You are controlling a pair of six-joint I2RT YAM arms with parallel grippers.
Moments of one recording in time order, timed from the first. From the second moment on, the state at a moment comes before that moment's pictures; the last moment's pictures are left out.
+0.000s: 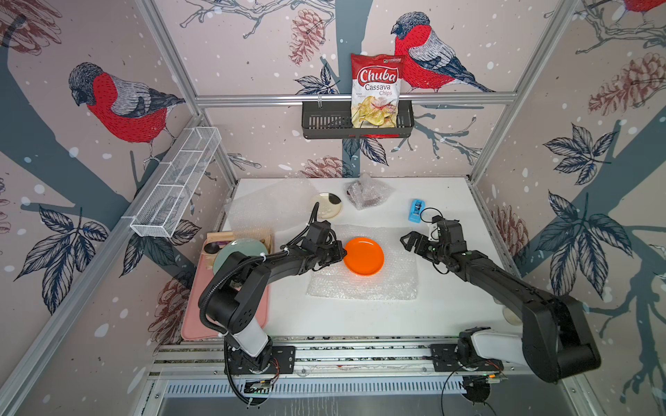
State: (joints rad) left arm -0.54 1.68 0.81 0.08 0.36 -0.75; right arm 0.29 1.28 0.64 -0.11 -0.27 0.56
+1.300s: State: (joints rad) left arm -0.11 1.09 0.66 -0.49 -0.22 -0.82; right arm 1.21 2.02 1.22 -0.04 0.12 -0.12
